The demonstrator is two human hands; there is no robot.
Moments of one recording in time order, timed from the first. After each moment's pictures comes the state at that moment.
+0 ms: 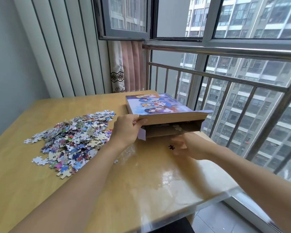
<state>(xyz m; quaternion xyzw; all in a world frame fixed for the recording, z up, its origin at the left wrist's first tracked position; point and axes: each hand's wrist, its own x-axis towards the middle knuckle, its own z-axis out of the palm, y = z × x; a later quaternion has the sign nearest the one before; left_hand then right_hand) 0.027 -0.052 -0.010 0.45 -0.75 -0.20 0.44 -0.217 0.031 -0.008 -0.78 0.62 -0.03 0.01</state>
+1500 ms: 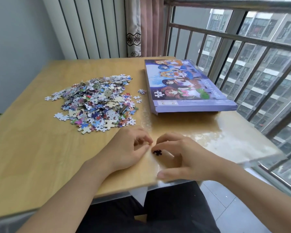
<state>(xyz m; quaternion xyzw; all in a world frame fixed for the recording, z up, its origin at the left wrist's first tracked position) 0.106 0.075 -0.065 0.39 -0.84 -0.24 0.28 -0.122 0.122 -0.044 -0.89 0.39 -0.17 0.19</state>
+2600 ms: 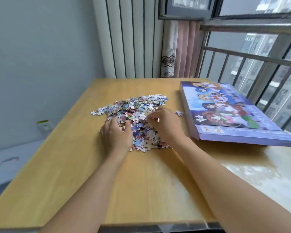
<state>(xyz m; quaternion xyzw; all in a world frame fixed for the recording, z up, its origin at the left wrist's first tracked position) 0.198 -0.002 -0.066 0.75 -0.47 -0.12 0.44 0.038 -0.048 -0.043 -0.78 0.49 -0.37 0.08</state>
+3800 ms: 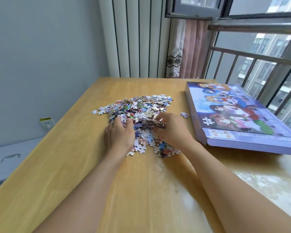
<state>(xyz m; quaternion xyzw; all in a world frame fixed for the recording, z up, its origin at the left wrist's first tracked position) 0.200 -0.015 -0.062 0.76 -0.48 -0.18 0.41 0.031 -0.047 -0.043 -0.76 0.57 -0.27 0.14</state>
